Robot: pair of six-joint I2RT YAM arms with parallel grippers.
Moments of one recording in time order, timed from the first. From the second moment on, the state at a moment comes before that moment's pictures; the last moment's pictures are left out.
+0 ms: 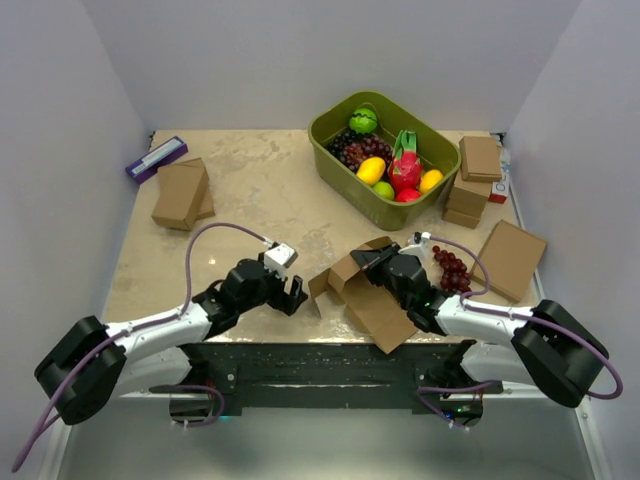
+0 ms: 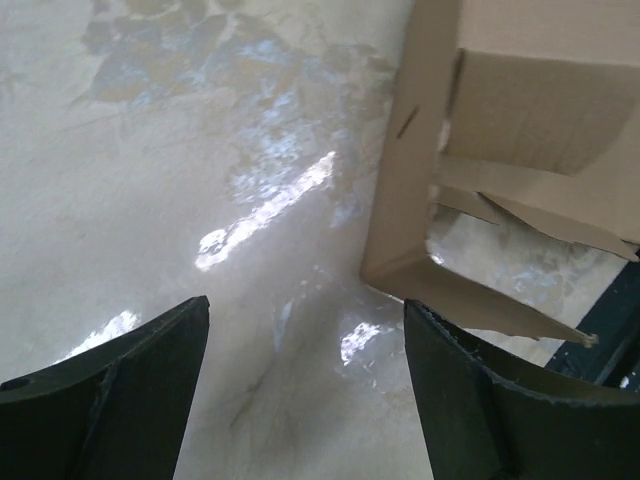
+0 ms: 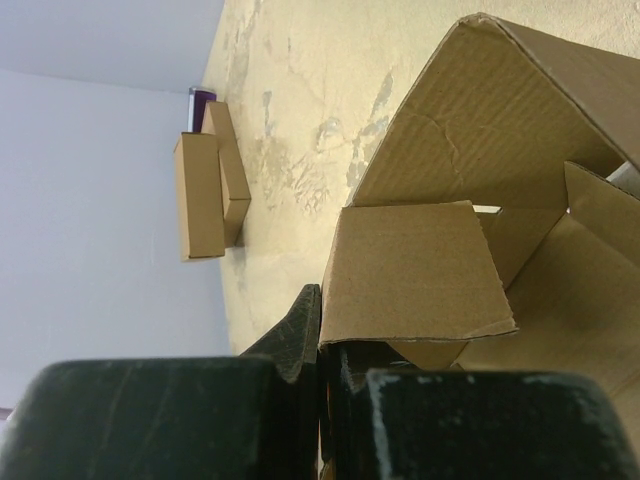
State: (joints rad) left arm -0.77 1.08 0.32 0.23 0.04 -0.22; right arm 0.77 1.21 0.33 0.54 0.35 1.35
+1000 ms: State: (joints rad) left arm -0.92 1.37 0.39 0.63 0.21 -0.05; right arm 0.77 1.19 0.33 0.53 0.37 1.35
